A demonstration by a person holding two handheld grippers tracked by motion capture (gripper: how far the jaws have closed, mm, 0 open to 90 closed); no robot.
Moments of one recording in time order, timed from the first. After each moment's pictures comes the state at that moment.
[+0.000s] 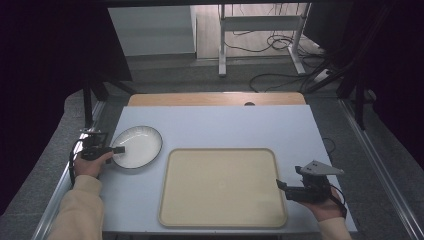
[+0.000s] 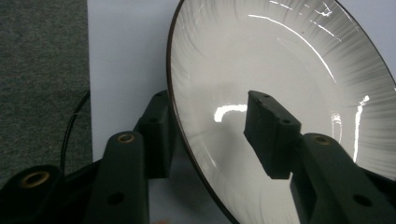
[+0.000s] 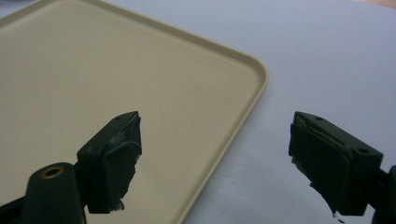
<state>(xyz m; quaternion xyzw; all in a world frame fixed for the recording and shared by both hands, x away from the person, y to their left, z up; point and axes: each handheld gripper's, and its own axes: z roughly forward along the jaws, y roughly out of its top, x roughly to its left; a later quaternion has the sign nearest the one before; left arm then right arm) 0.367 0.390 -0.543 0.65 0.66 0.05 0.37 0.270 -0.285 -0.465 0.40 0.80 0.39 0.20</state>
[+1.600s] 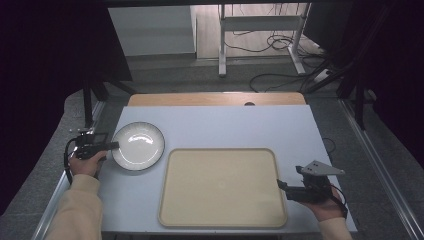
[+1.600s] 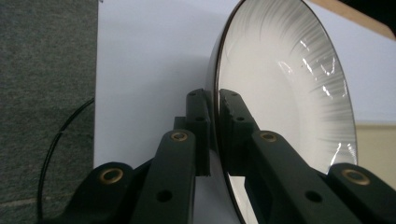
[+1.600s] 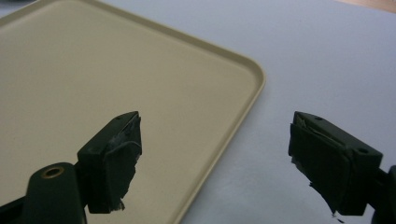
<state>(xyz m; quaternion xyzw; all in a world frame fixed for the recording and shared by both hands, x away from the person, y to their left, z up) 0.358 0.395 -0.527 0.60 0.67 0.06 0.43 0.269 -0.285 -0.464 0.40 0.80 0.39 0.21</state>
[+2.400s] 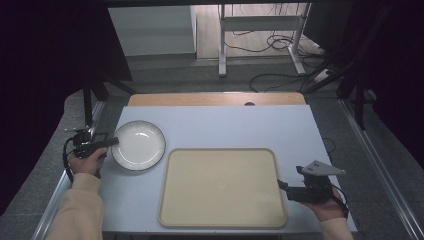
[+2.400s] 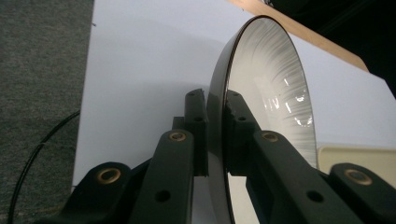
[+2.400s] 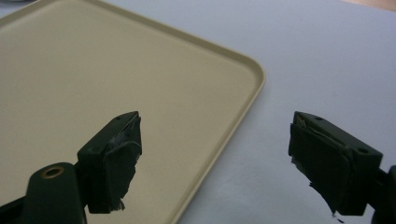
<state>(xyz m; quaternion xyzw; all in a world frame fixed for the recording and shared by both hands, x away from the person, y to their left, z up) 0.353 0.395 -0.516 0.57 0.67 0.07 0.47 0.269 -0.287 -0.463 0.40 0.80 0.39 0.21</state>
